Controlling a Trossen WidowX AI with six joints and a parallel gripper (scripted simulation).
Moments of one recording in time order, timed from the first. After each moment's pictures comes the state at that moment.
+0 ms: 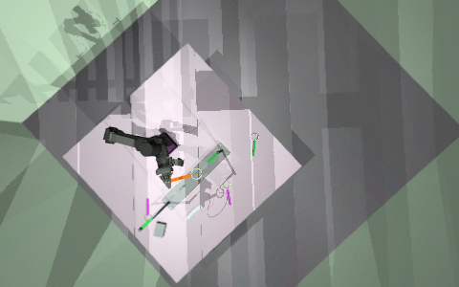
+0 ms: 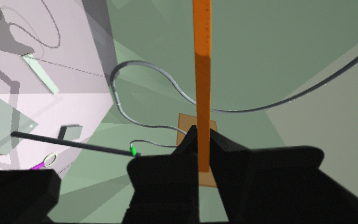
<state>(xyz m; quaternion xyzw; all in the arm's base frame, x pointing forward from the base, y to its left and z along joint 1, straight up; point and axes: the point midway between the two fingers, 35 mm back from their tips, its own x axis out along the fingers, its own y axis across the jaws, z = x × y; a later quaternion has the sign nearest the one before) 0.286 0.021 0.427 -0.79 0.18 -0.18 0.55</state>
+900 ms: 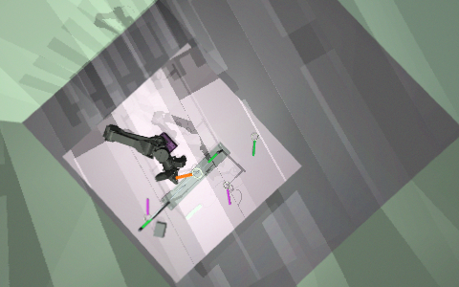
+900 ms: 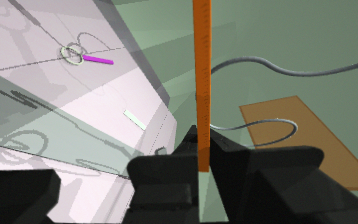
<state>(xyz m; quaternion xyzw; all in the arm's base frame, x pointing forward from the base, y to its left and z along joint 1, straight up) 0.288 0.012 0.330 -0.58 0.23 -0.11 0.78</state>
